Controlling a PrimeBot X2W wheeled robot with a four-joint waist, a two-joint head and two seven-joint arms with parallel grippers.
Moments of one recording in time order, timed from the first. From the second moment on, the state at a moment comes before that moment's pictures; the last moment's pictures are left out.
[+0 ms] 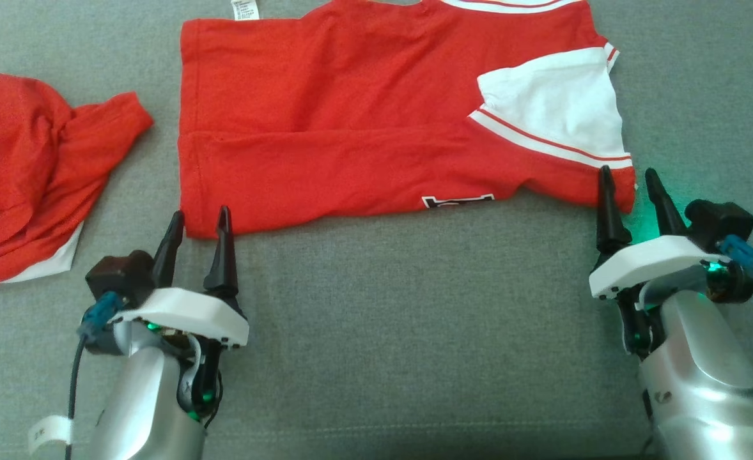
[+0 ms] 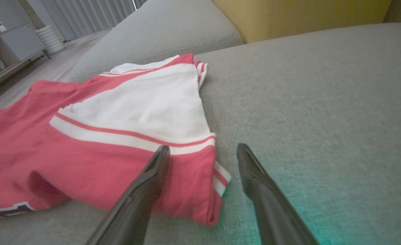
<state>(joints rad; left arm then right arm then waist) -0.28 0.03 -0.12 0.46 -0.29 -0.06 -0.26 -0.46 -0.07 -0.03 0.71 0.21 0.12 -0.22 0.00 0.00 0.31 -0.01</state>
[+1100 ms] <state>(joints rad) -0.42 0.04 -0.15 0.78 -0.37 -0.05 -0.28 -0.53 -0.06 0.09 0.75 0.24 0.12 -0.19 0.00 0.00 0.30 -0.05</state>
